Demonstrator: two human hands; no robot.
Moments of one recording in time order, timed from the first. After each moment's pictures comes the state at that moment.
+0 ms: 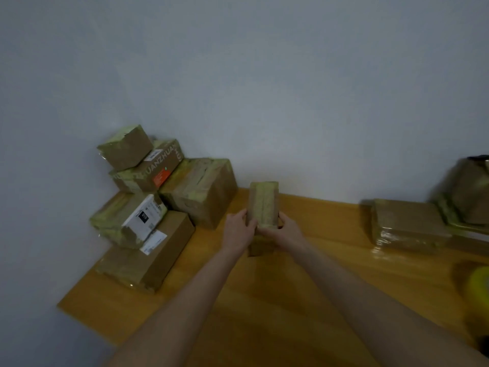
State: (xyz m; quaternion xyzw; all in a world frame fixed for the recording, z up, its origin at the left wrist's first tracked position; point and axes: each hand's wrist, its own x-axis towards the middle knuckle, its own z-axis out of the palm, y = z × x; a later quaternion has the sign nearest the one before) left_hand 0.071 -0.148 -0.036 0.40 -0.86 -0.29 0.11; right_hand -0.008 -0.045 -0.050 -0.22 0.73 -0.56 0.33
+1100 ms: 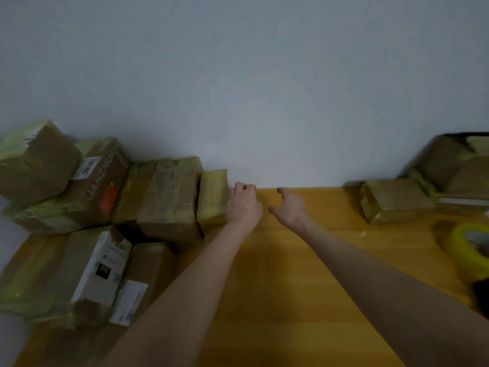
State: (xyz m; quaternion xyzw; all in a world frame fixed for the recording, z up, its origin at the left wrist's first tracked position) left_hand -0.014 -0.274 -0.057 0.21 -0.96 -0.19 0.05; right_hand -0.067 -0.163 -0.071 -0.12 0.93 -0.30 0.16
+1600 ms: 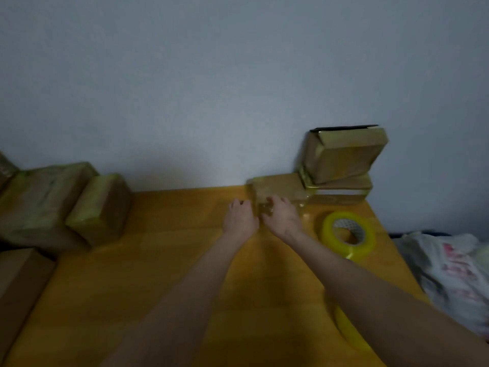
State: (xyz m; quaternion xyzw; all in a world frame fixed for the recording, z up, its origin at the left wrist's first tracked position) left_hand -0.091 0.023 -0.078 0.17 -0.96 -0.21 -0.04; right_hand -0.127 0.133 -0.076 -0.12 0.95 -0.28 0.11
